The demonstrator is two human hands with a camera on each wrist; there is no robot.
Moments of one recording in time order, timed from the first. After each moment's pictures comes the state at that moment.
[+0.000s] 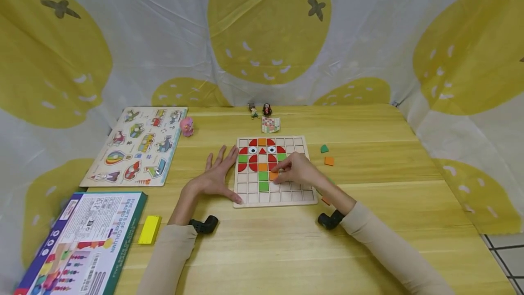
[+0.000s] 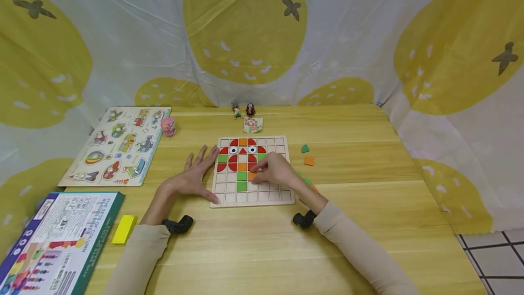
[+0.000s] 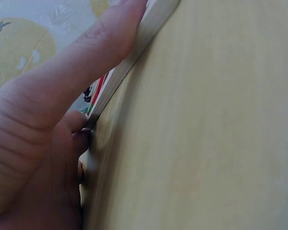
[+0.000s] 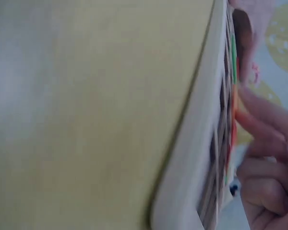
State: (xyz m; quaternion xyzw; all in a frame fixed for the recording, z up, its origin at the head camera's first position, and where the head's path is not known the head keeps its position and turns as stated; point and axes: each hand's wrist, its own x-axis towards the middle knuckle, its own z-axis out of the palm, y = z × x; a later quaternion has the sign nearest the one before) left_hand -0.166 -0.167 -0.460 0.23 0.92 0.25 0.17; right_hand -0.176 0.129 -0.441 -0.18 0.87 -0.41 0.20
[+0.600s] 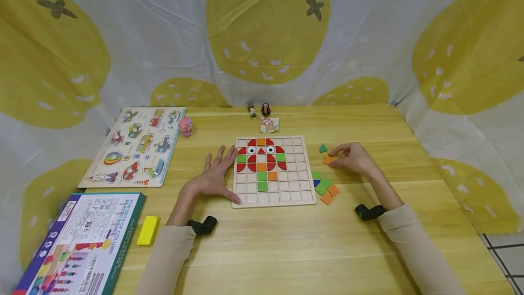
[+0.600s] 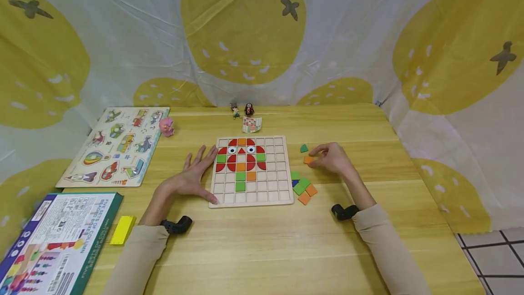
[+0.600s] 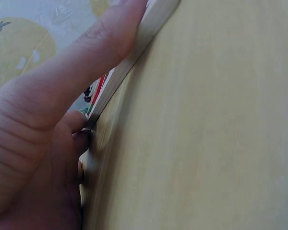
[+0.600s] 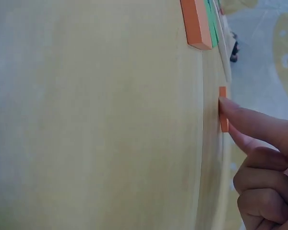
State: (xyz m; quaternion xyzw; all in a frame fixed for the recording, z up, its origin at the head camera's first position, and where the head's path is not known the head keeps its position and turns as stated) left_hand -0.167 -0.165 -0.460 0.23 0.92 0.25 0.18; right_hand -0.194 0.275 -0.444 -0.04 0.91 -0.40 0.14
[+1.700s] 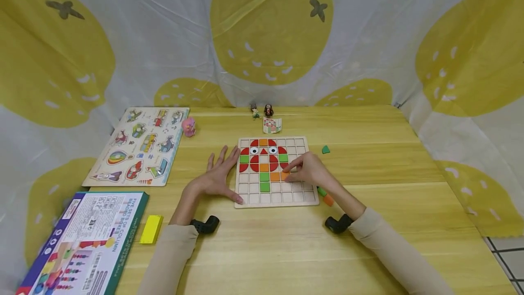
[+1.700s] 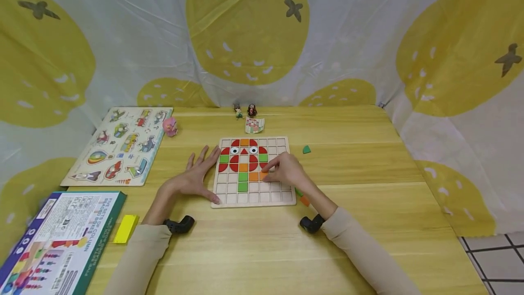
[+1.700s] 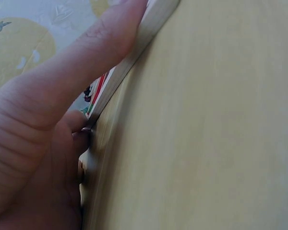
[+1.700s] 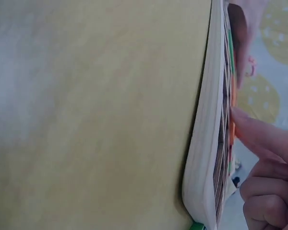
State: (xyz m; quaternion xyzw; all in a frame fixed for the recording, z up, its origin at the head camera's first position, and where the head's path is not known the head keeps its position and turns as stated) left_hand -0.165 -0.167 -0.460 0.24 0.92 0.25 0.17; right_hand -0.173 0.146 -0.440 -0.12 0.90 -0.39 0.16
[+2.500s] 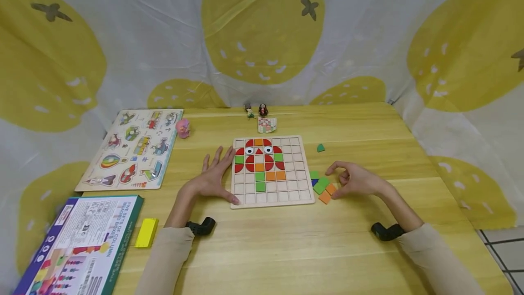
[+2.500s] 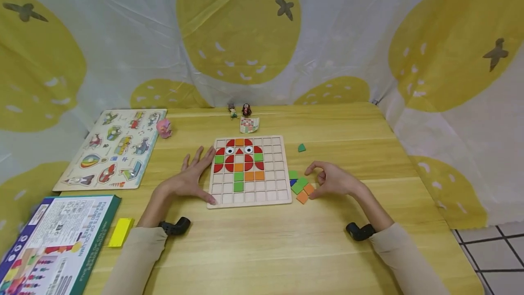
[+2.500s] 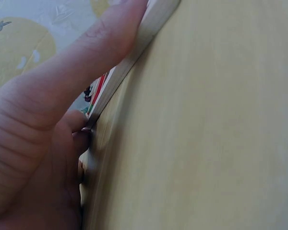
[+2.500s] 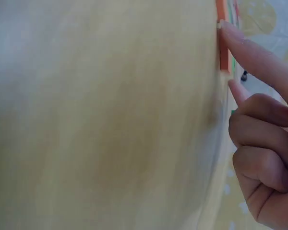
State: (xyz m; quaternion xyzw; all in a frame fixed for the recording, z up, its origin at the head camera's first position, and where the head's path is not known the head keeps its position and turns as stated) left_hand -0.167 -0.164 -0.460 0.23 0.93 0.24 0.18; right_hand -0.149 0.288 -0.443 -0.19 0.84 -0.43 0.28
